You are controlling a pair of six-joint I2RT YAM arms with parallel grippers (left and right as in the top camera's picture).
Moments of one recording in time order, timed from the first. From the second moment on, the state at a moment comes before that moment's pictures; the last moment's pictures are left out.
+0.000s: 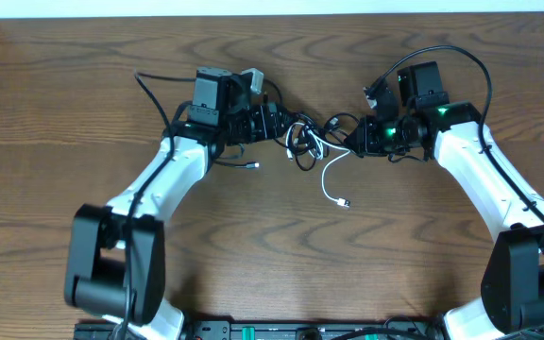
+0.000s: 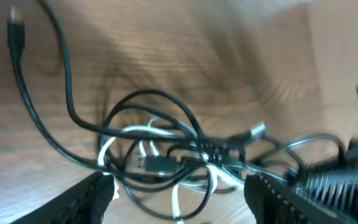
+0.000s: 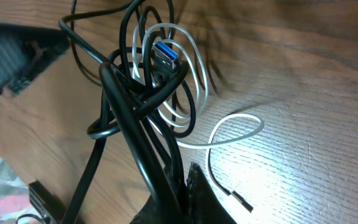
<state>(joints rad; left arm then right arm) -0.25 1.75 1.11 -0.15 0.62 -0.53 0.21 1.71 1.24 -0.69 -0.56 0.26</state>
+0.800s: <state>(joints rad) -0.31 1.81 1.11 0.02 0.64 -1.23 0.21 1.71 1.24 -0.69 -0.56 0.26</state>
